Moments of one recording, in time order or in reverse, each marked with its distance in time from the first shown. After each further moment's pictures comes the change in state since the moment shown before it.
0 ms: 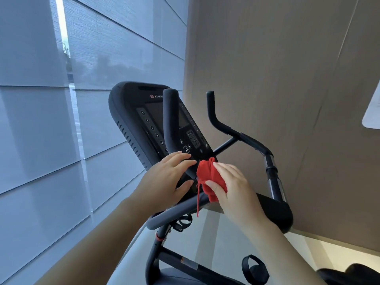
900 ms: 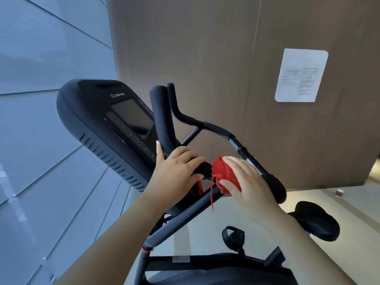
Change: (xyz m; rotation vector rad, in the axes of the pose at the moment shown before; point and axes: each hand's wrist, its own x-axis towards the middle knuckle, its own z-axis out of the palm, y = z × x) left_hand 0.034 -0.052 0.021 -0.100 0.032 0.331; right_hand -0.009 -0.033 0.012 -0.348 0.033 0.254
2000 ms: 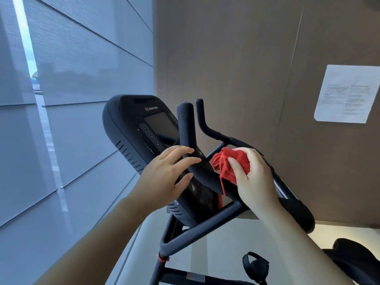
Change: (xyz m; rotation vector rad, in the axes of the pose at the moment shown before) left_hand -0.024 -0.028 -0.052 0.006 0.130 -0.025; right_hand 0.053 -0.037 -0.005 0.425 0.335 0.021
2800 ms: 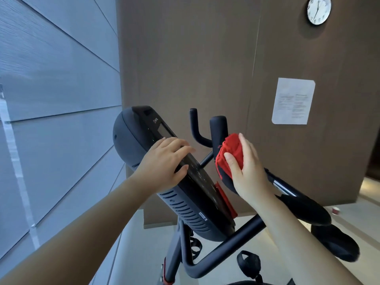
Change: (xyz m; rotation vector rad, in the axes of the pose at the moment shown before) left_hand 0.021 -0.136 -0.013 0.006 -0.070 0.191; right_hand 0.024 -0.054 0.091 -0.211 0.095 0.087
